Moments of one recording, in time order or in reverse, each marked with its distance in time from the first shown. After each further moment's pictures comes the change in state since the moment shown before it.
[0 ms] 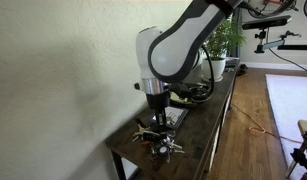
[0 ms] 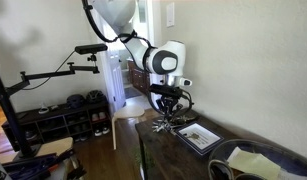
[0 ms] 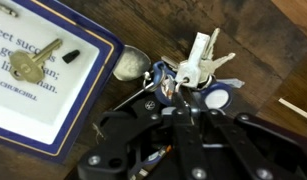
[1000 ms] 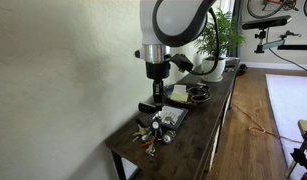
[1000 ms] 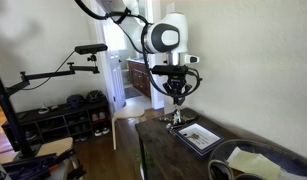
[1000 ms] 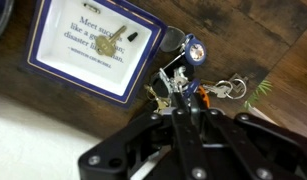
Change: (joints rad) arm 0.000 -0.171 -0.050 -0.025 -0.028 -0.003 0.062
